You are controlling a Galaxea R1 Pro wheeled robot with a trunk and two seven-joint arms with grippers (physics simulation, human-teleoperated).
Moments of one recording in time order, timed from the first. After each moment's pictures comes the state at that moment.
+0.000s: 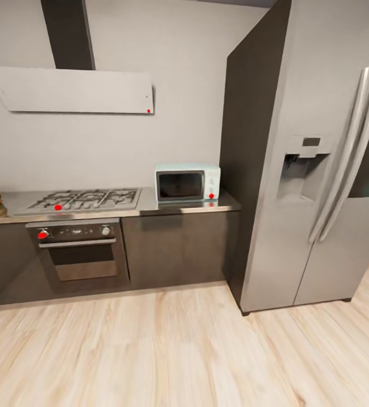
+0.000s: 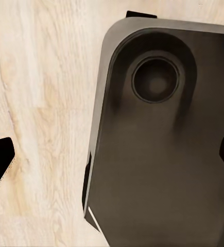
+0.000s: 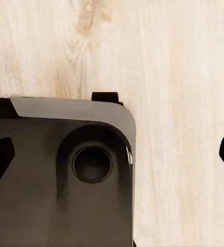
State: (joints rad) left arm -0.01 0.04 0.16 -0.03 0.00 -0.01 0.03; right arm 0.04 -0.04 0.00 -0.24 0.00 -0.08 0.00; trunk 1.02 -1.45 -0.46
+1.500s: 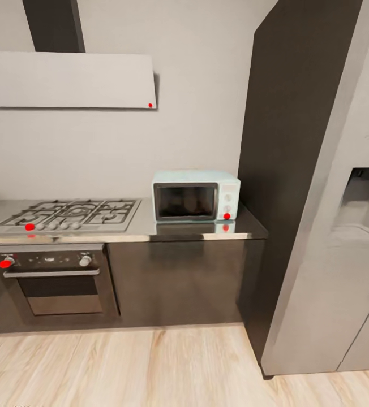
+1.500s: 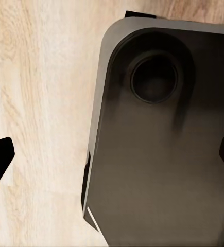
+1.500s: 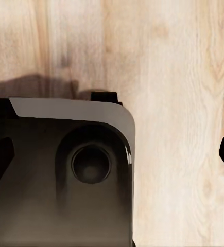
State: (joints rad) left arm -0.01 0.04 0.16 -0.03 0.00 -0.01 0.03; right arm 0.04 -0.04 0.00 -0.24 0.00 -0.08 0.00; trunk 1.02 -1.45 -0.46
